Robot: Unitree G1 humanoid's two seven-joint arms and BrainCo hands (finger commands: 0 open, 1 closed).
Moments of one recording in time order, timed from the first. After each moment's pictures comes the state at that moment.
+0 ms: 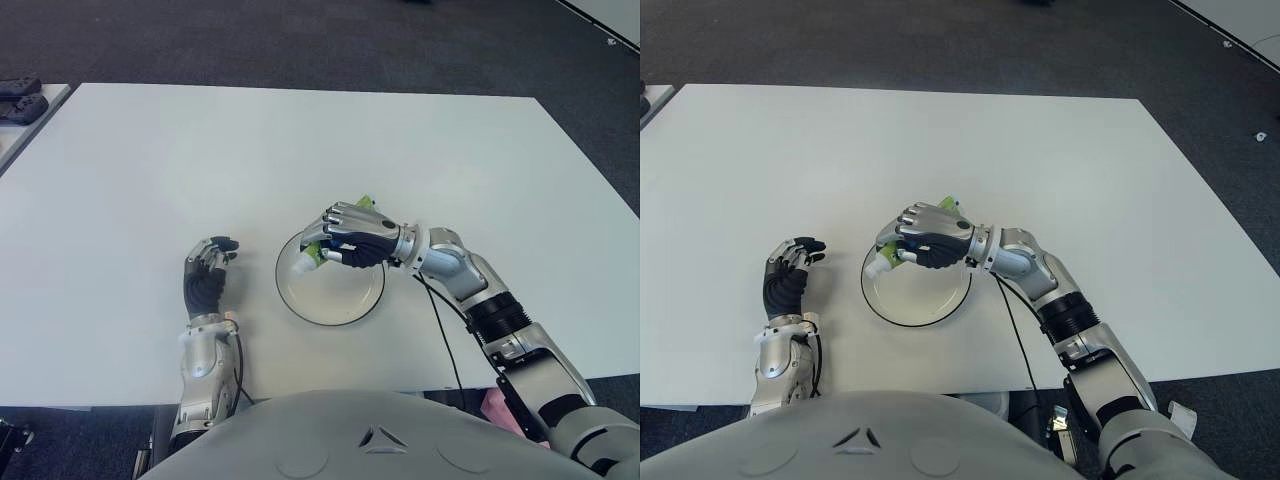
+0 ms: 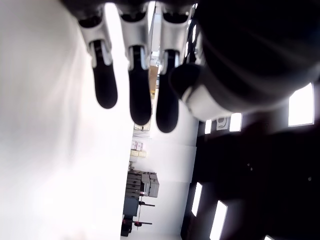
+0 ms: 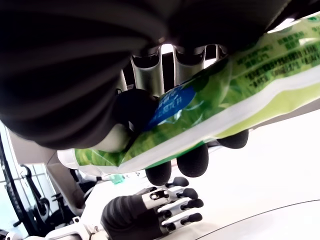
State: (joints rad) left arm 0.38 -0.07 0.03 0.12 -0.11 -0.38 0.16; right arm -0.34 -0.43 0.43 0.17 -0.40 -0.86 0.40
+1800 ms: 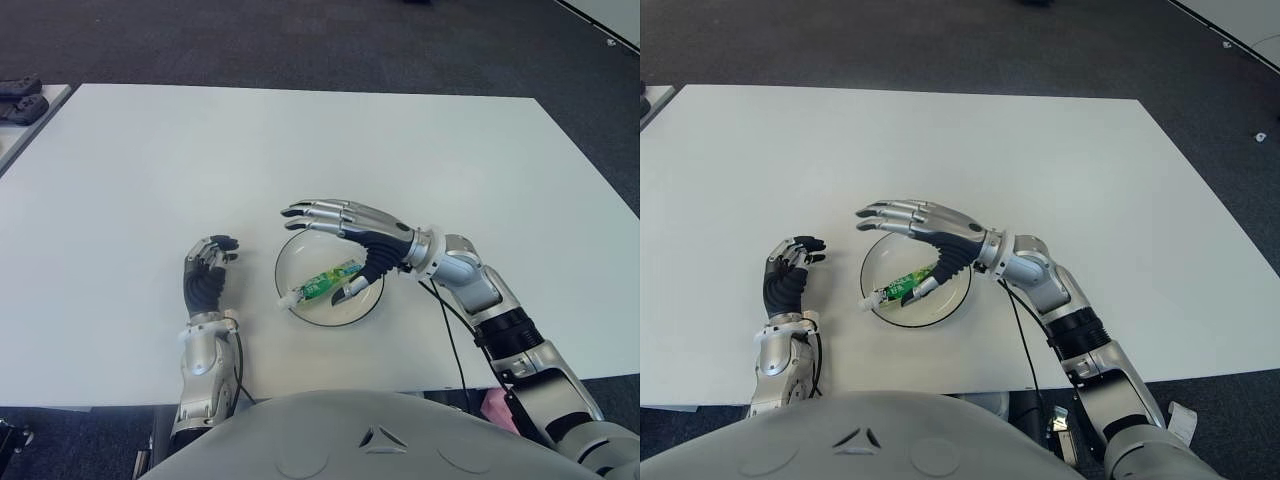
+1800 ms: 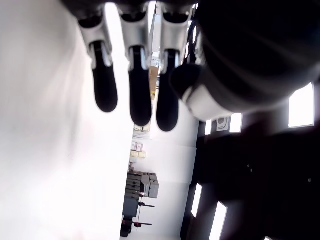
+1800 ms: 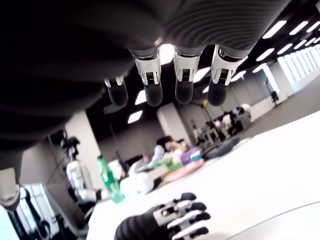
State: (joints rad) left arm 0.38 -0.07 0.03 0.12 -0.12 -0.38 0.16; right arm -0.20 -0.41 0.33 0.07 -0.25 -0.77 0.38
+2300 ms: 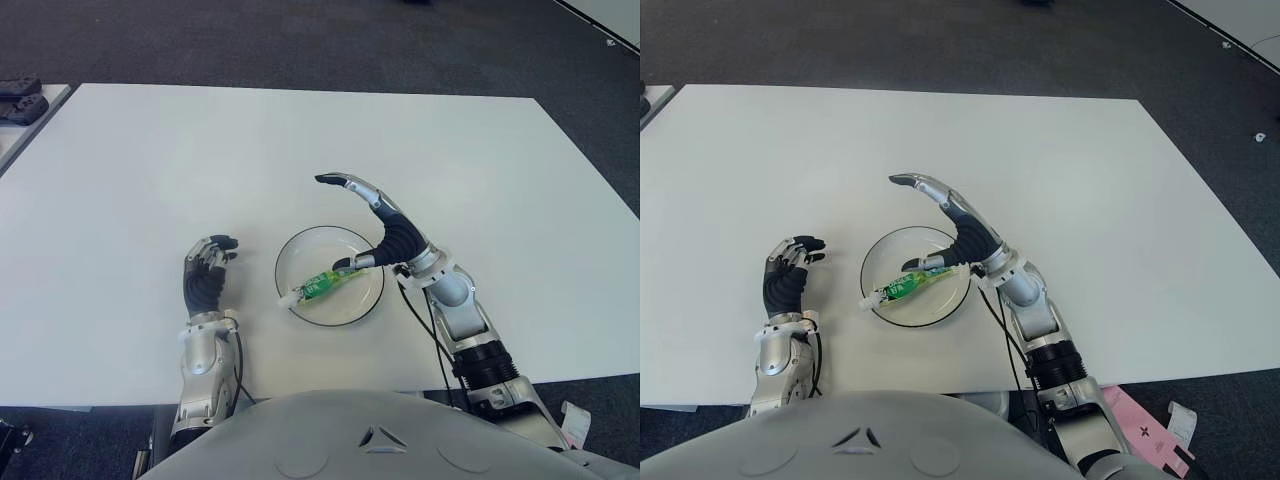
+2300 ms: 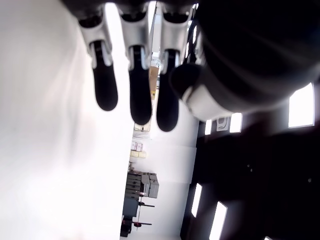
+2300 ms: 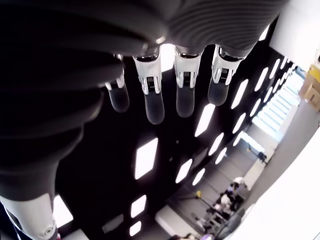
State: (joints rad) left arm 0.38 -0.07 0.03 0.12 -0.12 -0.38 0.16; right arm -0.07 -0.24 0.25 0.07 -0.09 -0.73 0.26
